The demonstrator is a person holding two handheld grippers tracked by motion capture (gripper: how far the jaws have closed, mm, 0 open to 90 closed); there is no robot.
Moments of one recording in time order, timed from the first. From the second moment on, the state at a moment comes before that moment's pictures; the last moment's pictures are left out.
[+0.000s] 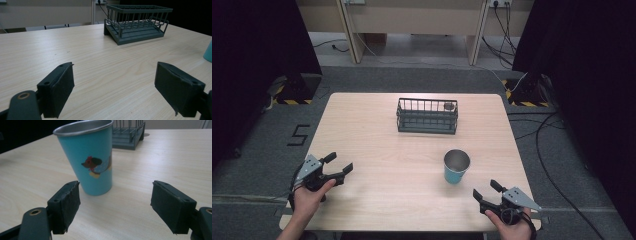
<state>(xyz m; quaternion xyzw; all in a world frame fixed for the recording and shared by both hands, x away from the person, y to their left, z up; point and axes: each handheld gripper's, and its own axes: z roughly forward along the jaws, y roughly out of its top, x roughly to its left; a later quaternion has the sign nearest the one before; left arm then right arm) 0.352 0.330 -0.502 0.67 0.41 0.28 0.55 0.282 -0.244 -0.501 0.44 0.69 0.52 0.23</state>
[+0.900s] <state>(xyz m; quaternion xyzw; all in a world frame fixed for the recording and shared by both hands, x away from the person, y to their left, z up) 0.351 0.328 -0.503 0.68 0.41 0.26 0.55 0.321 -0.203 -0.492 0.40 0.72 0.51 0.23</state>
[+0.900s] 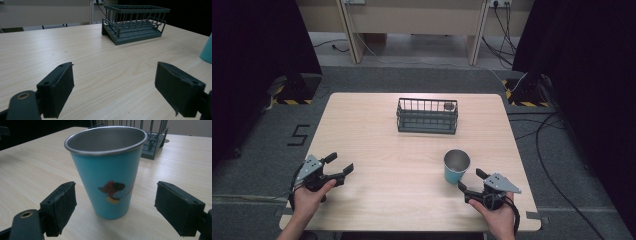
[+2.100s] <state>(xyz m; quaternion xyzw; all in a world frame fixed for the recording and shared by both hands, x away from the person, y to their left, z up) 0.352 0.328 -0.502 0.68 0.40 0.26 0.56 0.364 -0.169 -0.497 0.38 0.74 0.51 0.23</state>
